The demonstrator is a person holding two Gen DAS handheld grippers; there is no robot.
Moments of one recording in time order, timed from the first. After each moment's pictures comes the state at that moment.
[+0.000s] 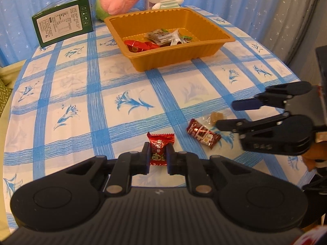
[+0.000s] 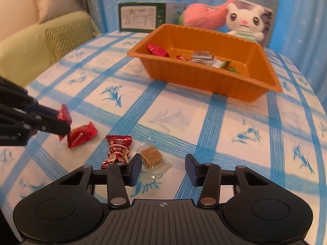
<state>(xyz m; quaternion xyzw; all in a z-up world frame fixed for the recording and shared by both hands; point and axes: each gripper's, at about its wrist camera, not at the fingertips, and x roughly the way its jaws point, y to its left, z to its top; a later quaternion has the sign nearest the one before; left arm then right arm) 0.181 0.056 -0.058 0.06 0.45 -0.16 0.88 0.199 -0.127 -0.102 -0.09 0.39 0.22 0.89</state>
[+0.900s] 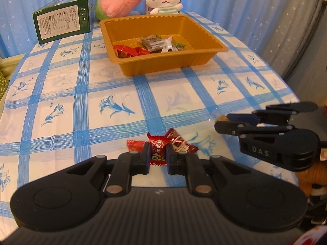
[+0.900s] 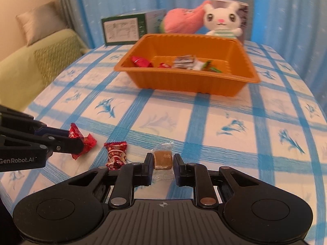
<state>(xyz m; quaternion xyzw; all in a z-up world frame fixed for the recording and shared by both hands) 0.174 0.030 -0.047 0.02 0.44 -0.15 0.88 0.181 -0.155 -0.078 -0.01 0.39 0.18 0.90</state>
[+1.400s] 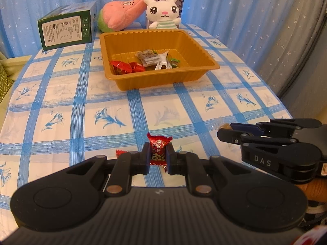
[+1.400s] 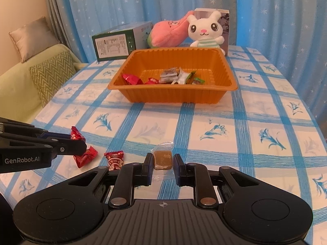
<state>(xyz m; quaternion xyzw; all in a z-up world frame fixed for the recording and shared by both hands) 0.165 0.013 -0.018 0.00 0.43 -0.14 0.89 0.163 -0.174 -0.046 0.01 0.37 0.17 0.91</state>
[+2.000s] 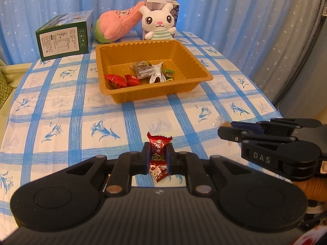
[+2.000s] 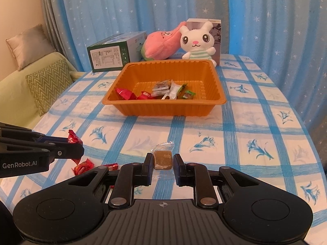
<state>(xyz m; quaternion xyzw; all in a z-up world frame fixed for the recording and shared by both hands) 0.169 0.003 0.003 0.00 0.41 -0.15 0.90 0.167 -0.187 -0.025 0.02 0.36 0.15 0.92</state>
